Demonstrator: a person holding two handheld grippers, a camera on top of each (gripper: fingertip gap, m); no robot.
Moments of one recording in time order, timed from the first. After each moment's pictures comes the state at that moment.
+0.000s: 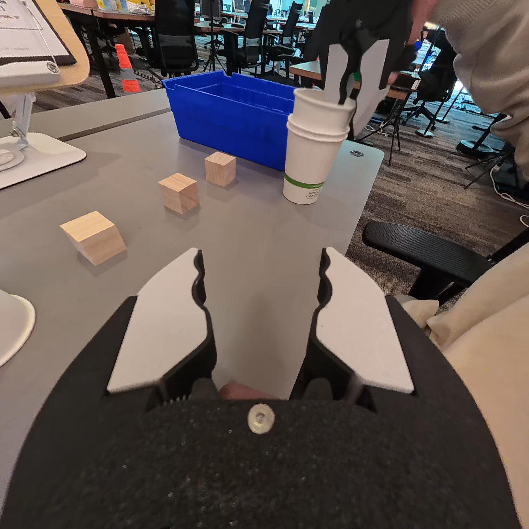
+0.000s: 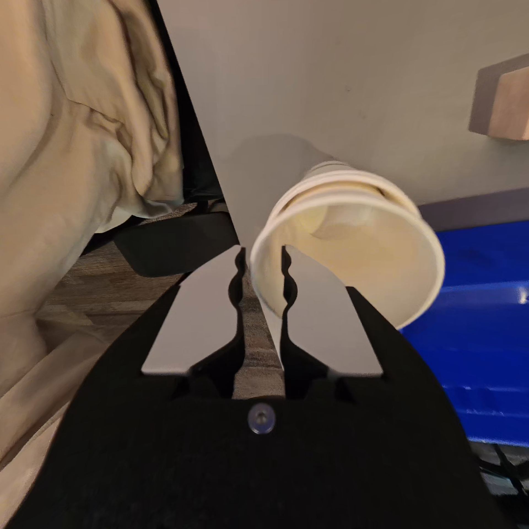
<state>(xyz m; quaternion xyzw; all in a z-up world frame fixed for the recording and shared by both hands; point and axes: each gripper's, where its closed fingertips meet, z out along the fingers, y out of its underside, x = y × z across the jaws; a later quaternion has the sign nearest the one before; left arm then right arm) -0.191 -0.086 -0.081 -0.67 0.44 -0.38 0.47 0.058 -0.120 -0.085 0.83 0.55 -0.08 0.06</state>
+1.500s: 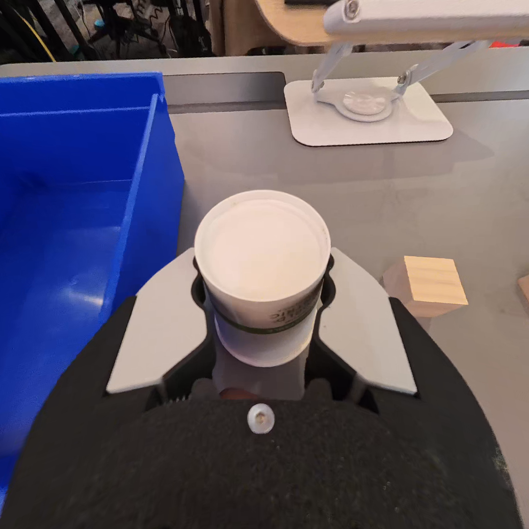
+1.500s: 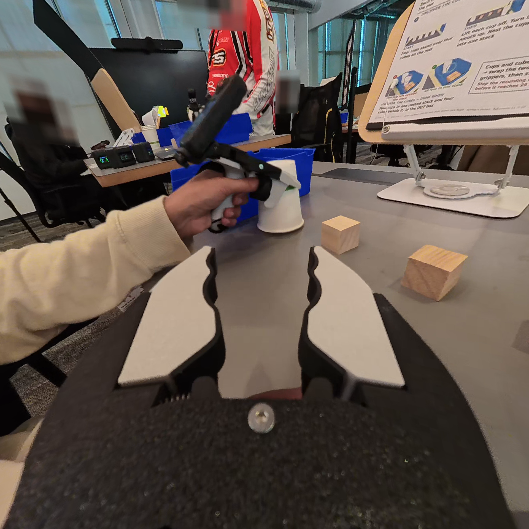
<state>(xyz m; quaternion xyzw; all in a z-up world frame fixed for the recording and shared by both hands) -0.295 0.158 -0.121 -0.86 0.10 -0.05 0.50 -0.123 -0.076 -0.083 0.67 0.22 -0.31 -0.64</state>
